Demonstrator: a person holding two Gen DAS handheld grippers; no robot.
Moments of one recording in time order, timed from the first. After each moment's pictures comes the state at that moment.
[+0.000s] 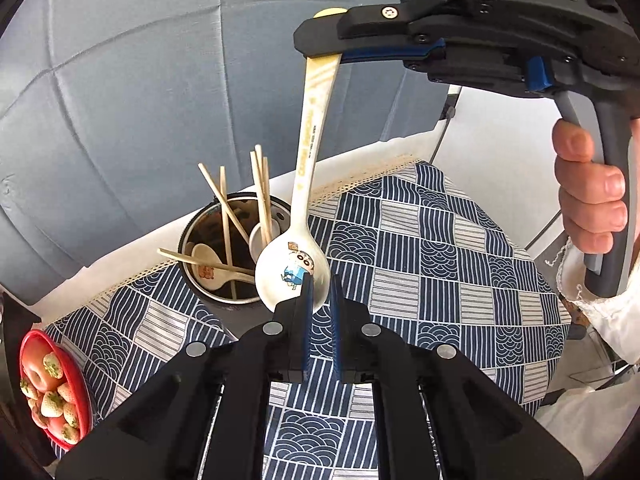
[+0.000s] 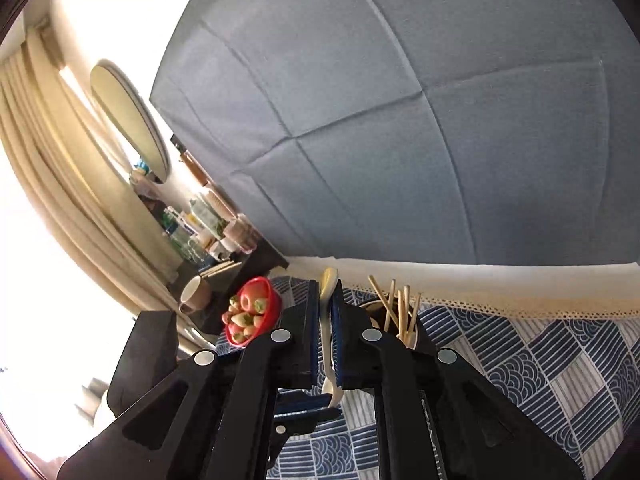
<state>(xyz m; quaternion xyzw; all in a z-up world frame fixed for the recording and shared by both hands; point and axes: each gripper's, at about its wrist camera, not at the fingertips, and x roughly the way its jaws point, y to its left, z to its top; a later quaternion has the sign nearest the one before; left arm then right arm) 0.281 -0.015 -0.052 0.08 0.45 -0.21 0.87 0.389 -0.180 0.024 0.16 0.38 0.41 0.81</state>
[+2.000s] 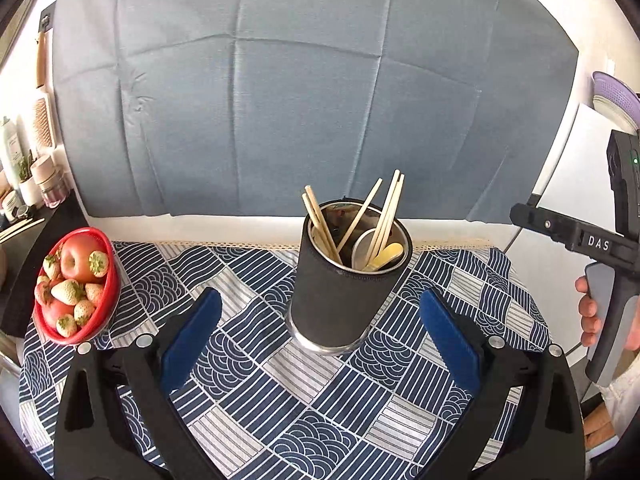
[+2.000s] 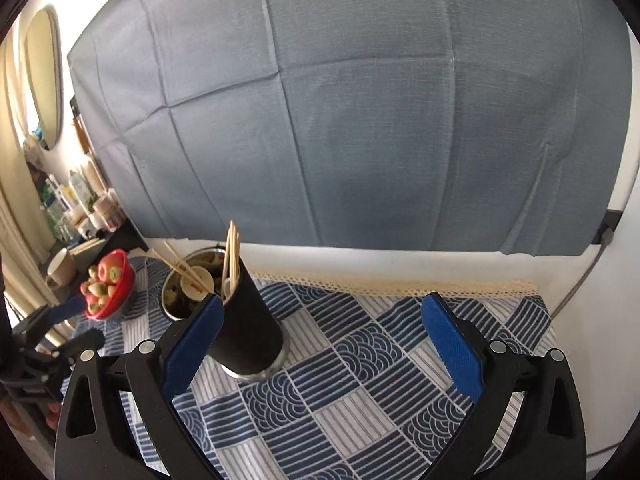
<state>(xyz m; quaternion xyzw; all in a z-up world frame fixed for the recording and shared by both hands) 0.210 0.043 -0.054 -0.05 0.35 -0.02 0.94 0.334 -0.232 -0.034 0.04 0.37 0.20 0.91</state>
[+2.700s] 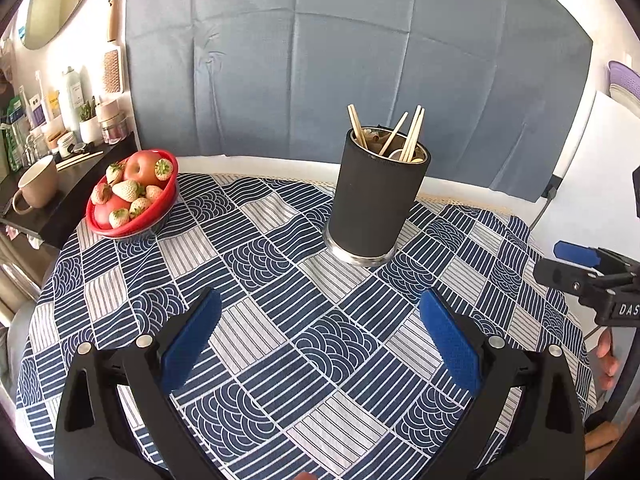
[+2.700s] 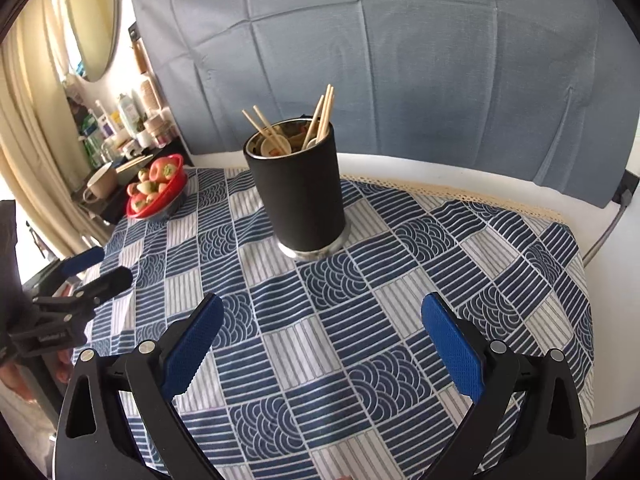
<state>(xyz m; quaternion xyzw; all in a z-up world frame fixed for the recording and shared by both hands) 0.104 0.038 -0.083 -0.06 0.37 0.06 0.93 0.206 -0.214 -0.074 0.00 0.42 0.27 0.87</state>
